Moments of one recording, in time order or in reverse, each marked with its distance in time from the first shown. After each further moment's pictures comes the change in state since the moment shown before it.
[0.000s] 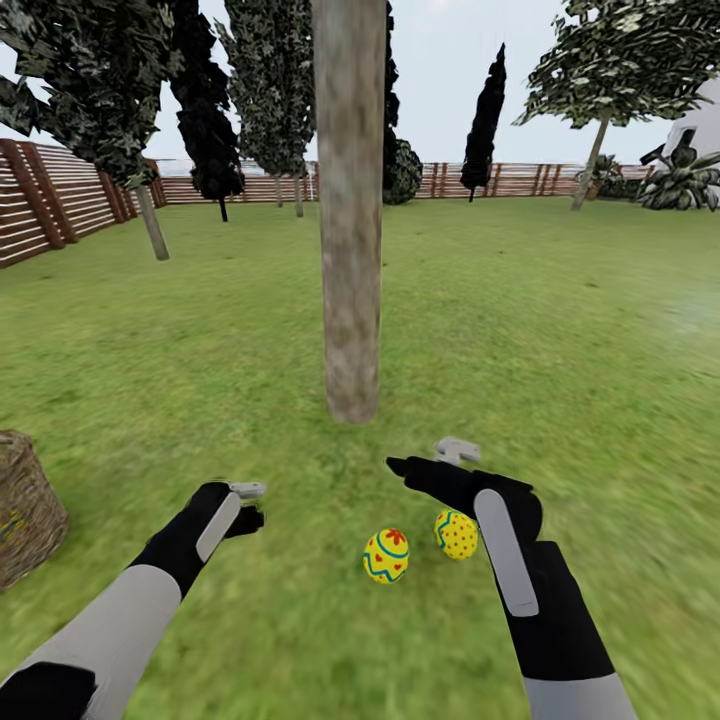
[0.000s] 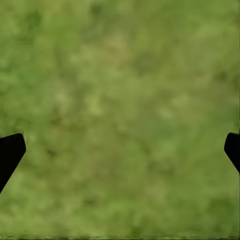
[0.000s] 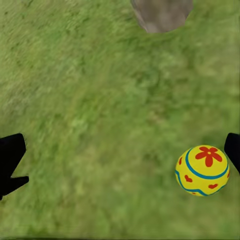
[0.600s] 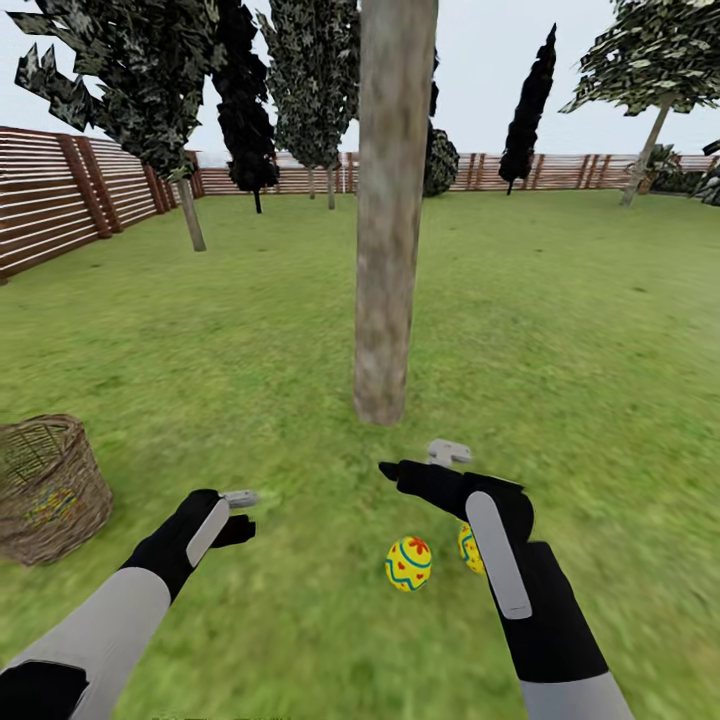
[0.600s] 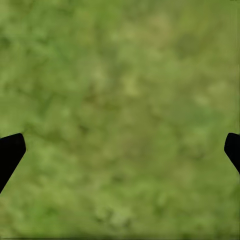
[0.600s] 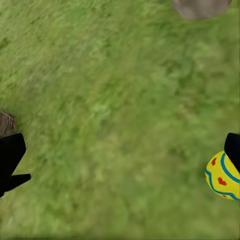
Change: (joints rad) left arm 0.000 0.035 -0.001 0.054 -0.010 0.000 -0.064; right arm 0.000 0.000 0.040 0.014 0.000 -0.001 0.000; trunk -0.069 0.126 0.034
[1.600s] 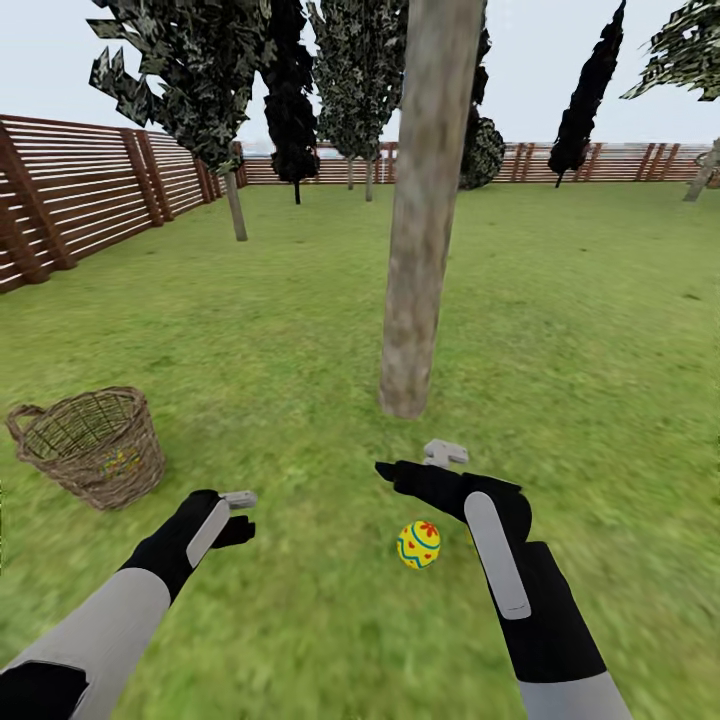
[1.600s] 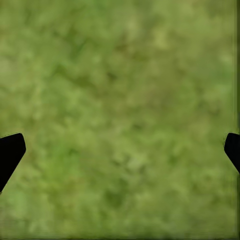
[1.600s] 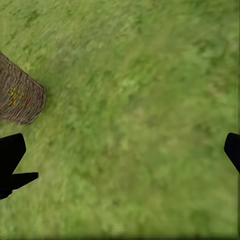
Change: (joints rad) left arm 0.002 0.000 -0.004 0.000 -0.003 0.002 0.000; right arm 0.000 0.002 0.003 0.004 -0.012 -0.001 0.012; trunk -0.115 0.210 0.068
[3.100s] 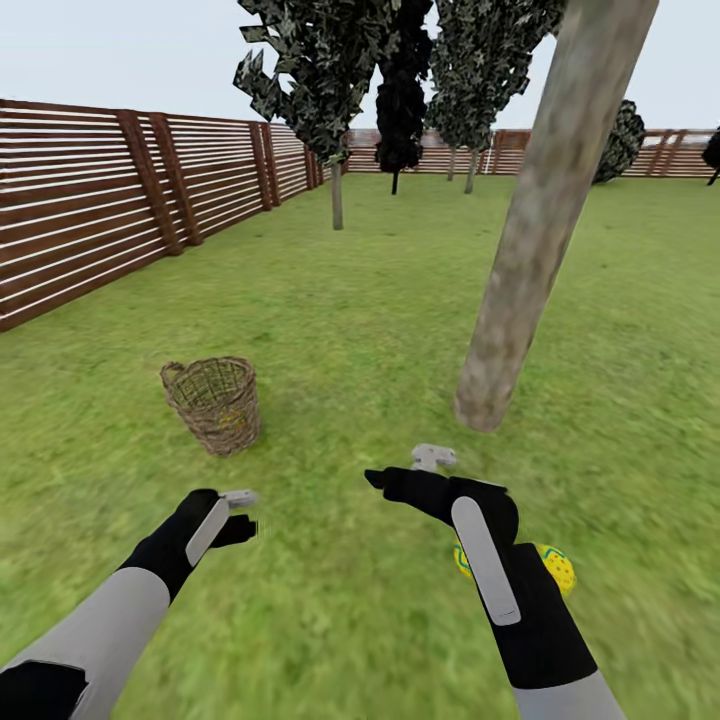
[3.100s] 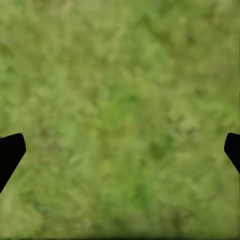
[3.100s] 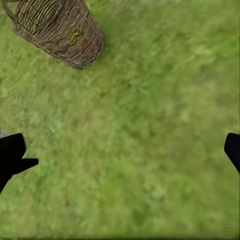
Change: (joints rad) left arm -0.001 0.002 0.002 -0.003 0.013 0.000 -0.003; right arm 0.002 0.001 0.062 0.013 0.012 -0.002 -0.010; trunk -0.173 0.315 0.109
